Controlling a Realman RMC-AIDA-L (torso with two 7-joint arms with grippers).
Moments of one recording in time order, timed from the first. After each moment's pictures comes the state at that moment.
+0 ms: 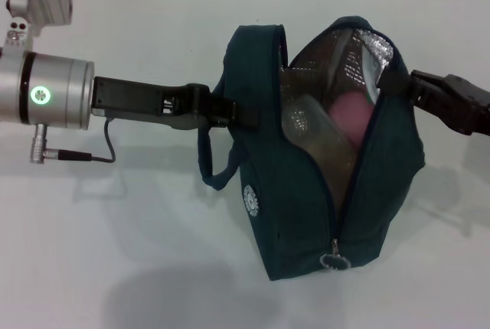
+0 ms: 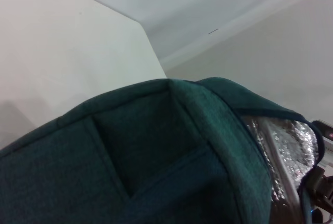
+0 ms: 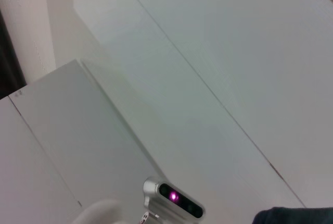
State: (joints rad) left arm -0.71 -2.03 0.75 0.60 2.02 1.74 -2.28; right arm 0.41 2.01 -1.14 -0.54 -1.20 -1.66 1.57
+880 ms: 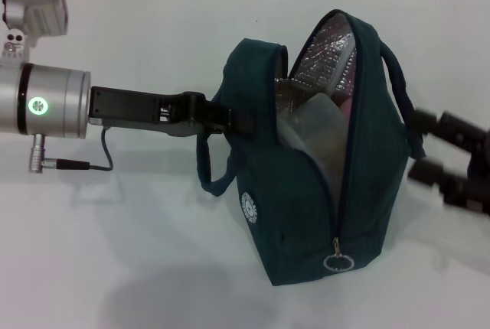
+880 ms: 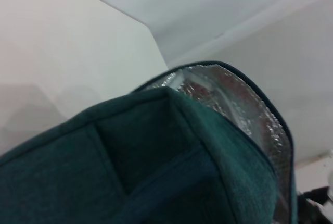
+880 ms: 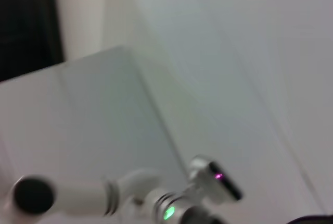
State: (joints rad) left arm -0.68 -2.03 0.75 0.60 2.02 1.73 -2.27; right arm 0.28 2.00 -1.14 -0.52 -1.25 -1.84 1.26
